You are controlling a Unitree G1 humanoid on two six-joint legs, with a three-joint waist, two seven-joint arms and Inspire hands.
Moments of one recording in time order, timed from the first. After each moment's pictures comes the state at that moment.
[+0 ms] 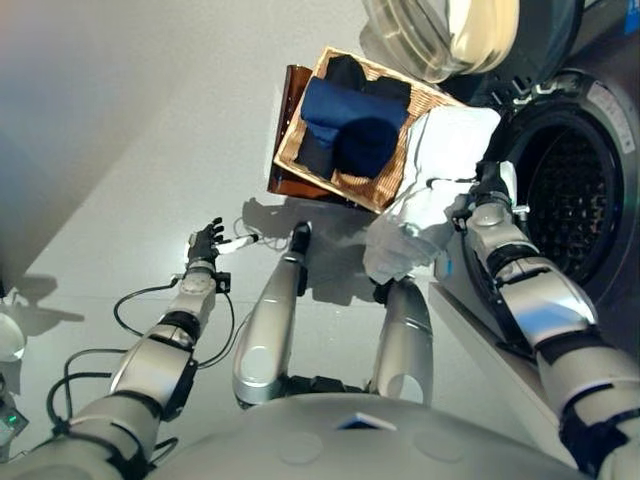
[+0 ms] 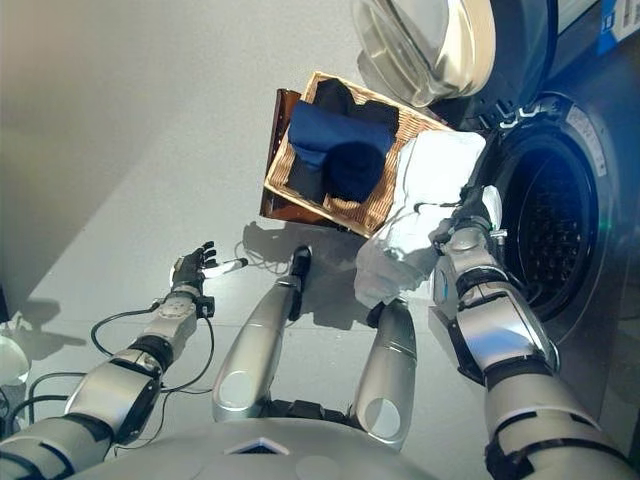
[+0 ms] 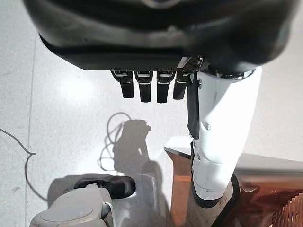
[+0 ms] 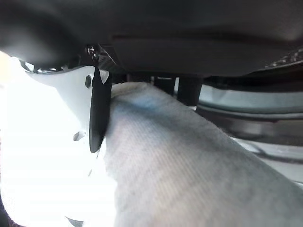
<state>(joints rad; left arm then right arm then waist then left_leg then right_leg) -0.39 0.27 -0.30 1.22 -0.36 -0.18 0.20 -0.77 -0.46 0.38 1.37 0.23 -0.03 -0.31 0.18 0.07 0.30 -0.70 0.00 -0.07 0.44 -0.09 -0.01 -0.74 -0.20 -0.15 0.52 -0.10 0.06</state>
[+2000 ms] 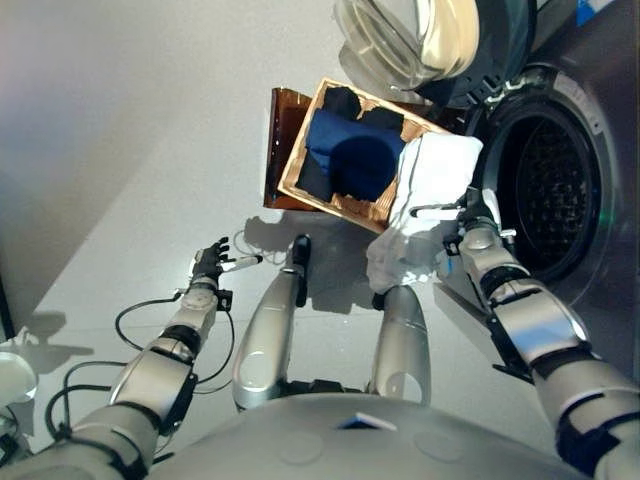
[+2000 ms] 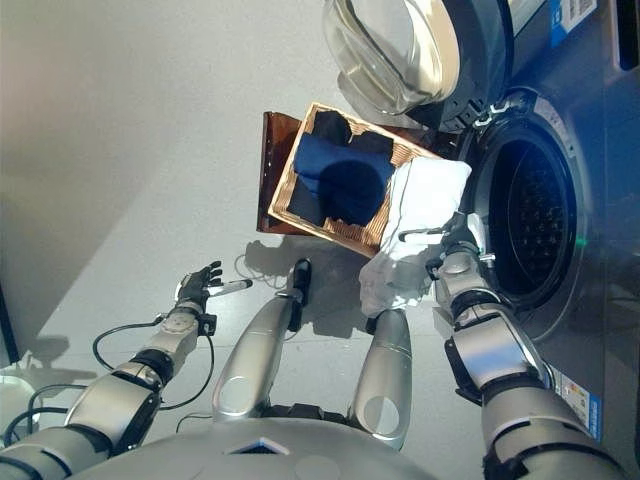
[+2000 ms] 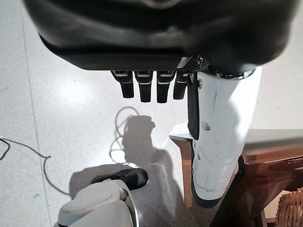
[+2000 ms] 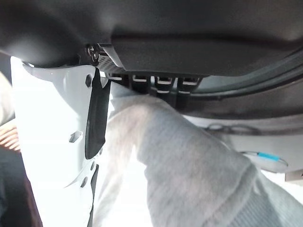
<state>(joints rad) -0.33 0.27 -0.33 1.22 -0.31 -0.16 0.18 -0.66 -0.42 0.38 1.34 0.20 -0.04 -0.26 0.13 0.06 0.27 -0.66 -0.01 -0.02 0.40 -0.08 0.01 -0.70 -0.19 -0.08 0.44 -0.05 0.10</state>
